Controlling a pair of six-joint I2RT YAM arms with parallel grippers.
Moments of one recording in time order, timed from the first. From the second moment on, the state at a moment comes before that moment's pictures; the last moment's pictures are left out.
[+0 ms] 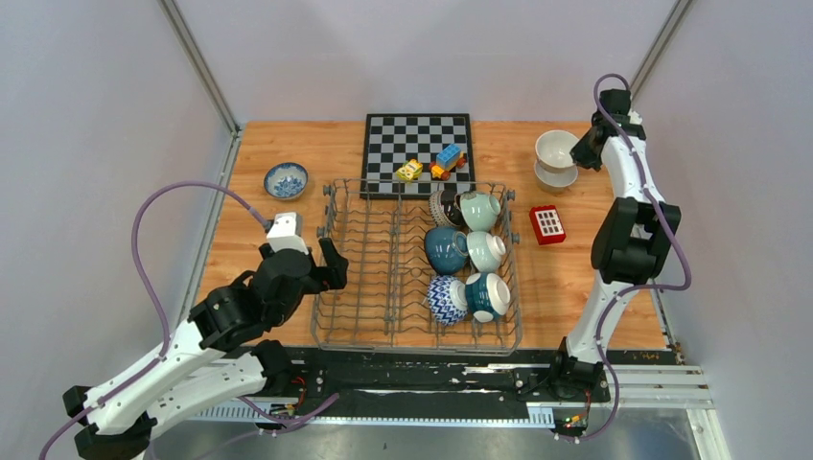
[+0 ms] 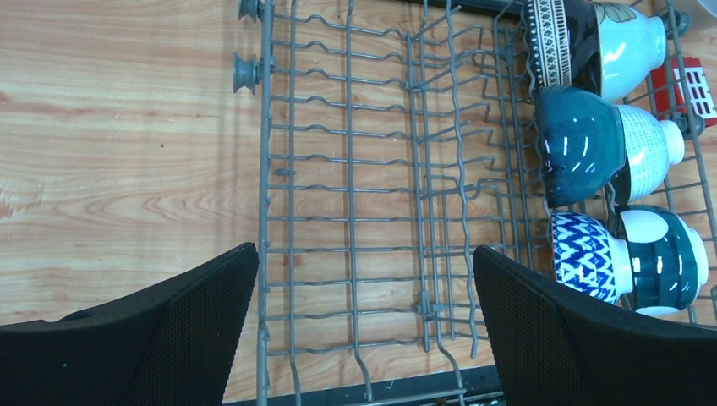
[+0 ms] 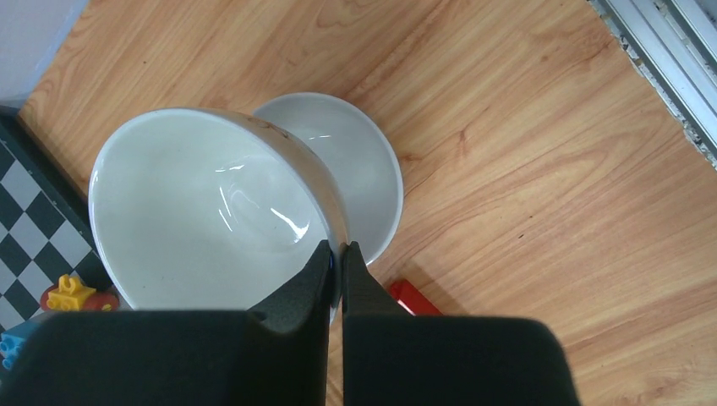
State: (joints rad) left arm -0.91 0.60 0.79 -0.77 -0.61 -0.70; right arm -0.18 1.98 1.83 -0.69 0.10 0.56
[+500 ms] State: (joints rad) left arm -0.91 0.61 0.78 -0.76 -0.59 -0.71; right arm -0.19 2.00 1.80 -0.68 0.07 0.56
